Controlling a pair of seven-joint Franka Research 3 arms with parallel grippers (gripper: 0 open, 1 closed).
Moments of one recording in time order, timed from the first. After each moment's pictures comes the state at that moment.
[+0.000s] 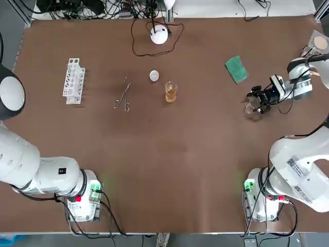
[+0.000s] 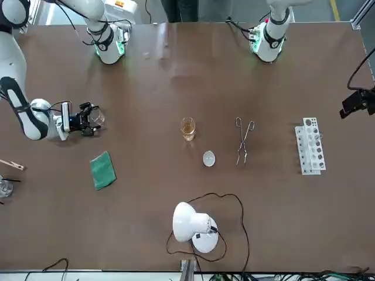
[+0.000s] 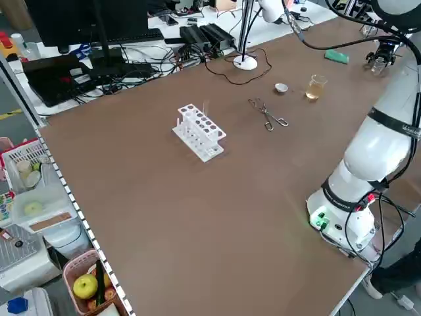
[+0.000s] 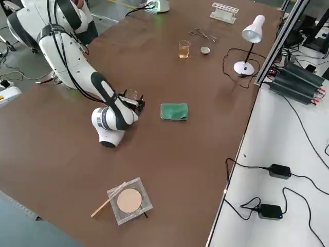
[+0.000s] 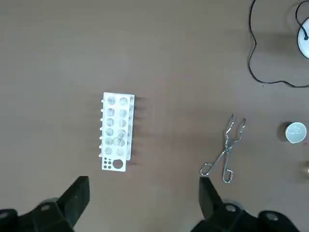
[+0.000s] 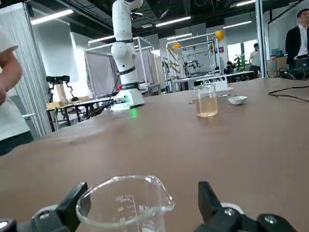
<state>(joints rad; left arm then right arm) 0.04 0.10 0.00 -1.41 0.01 1.53 -0.04 -0.84 0.84 0.28 -1.98 0.67 1.50 -2.61</state>
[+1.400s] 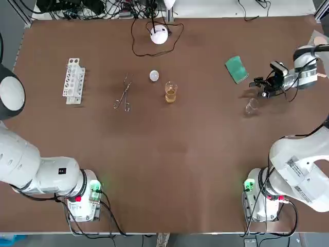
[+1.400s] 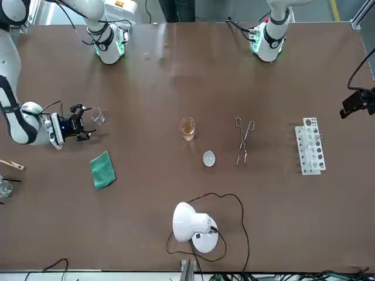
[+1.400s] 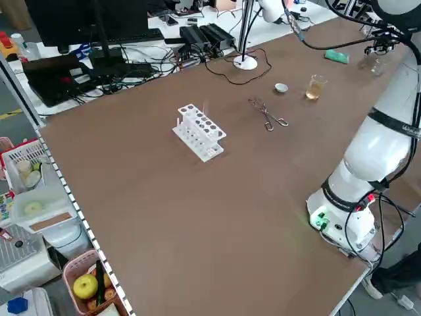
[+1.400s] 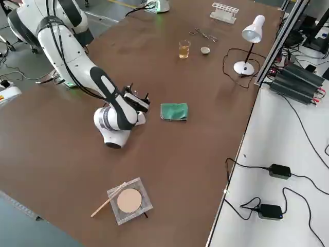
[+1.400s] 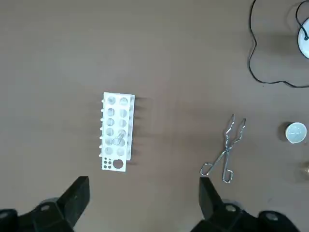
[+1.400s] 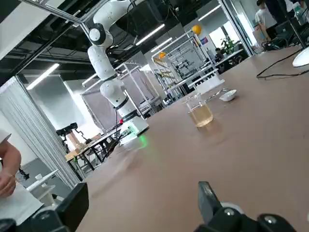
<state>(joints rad) 0.04 0.10 0.00 -1.41 0.01 1.53 -0.04 -0.83 0.79 0.31 -1.90 0.74 1.38 -2.12</state>
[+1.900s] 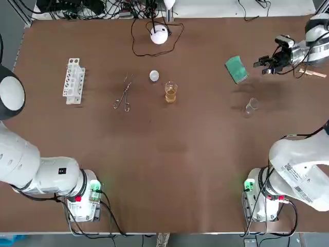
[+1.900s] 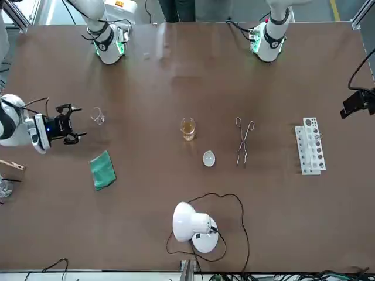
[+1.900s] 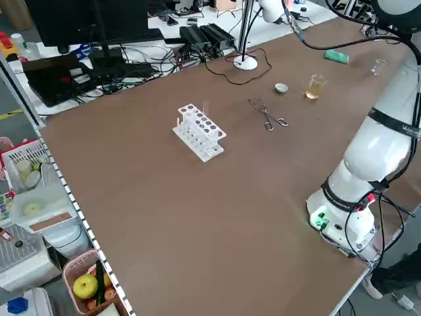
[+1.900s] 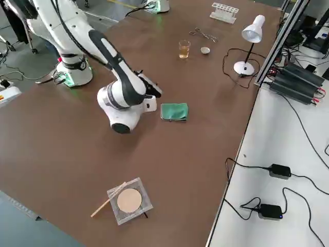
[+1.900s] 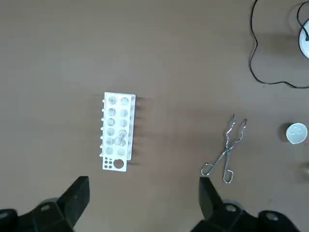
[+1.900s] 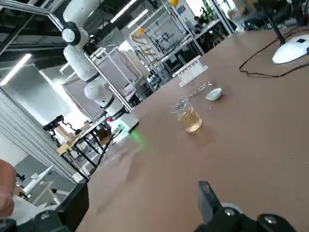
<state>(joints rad) 0.04 0.10 0.00 -1.41 0.01 1.53 -0.04 -0.76 0.55 0.35 -1.89 0.81 1.39 -1.81</state>
